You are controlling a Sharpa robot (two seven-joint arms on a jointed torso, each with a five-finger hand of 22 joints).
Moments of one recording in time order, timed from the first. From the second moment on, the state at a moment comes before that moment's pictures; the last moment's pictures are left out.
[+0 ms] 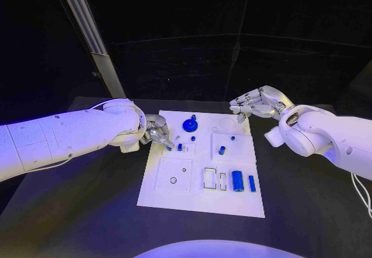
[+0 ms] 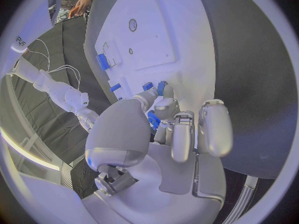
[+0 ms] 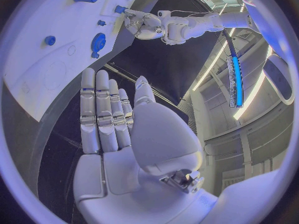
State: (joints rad) left arm 1.37 -0.73 -0.19 1.40 -1.02 0.17 -0.41; left_hand 1.22 -0.02 0.44 0.09 0.07 0.89 0.05 0.69 0.46 1.32 -0.03 1.14 0.91 1.47 -0.08 1.57 1.31 0.07 1.46 0.03 1.35 1.24; right arm 1.26 -0.85 -0.06 1.43 -0.63 -0.31 0.22; right_hand 1.46 0.11 -0.32 0.15 0.27 1.00 0.18 0.07 0.07 1.25 0.11 0.10 0.14 1.38 0.04 0.08 0.32 0.17 1.17 0.14 0.41 0.28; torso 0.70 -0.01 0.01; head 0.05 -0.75
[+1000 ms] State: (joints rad) left arm 1.36 -0.76 -0.19 1.45 -1.05 0.10 -0.42; left_hand 1.20 -0.04 0.48 0.10 0.09 0.89 0.05 0.70 0.47 1.33 -0.03 1.14 0.91 1.47 -0.08 1.57 1.31 0.07 1.46 0.03 1.35 1.25; right arm 1.26 -0.85 -0.06 1.43 -0.63 -0.30 0.22; right_hand 1.46 0.11 -0.32 0.15 0.27 1.00 0.18 0.07 0.07 1.25 0.11 0.10 0.14 1.38 0.04 0.08 0.32 0.17 1.17 0.14 0.41 0.28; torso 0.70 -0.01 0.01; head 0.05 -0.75
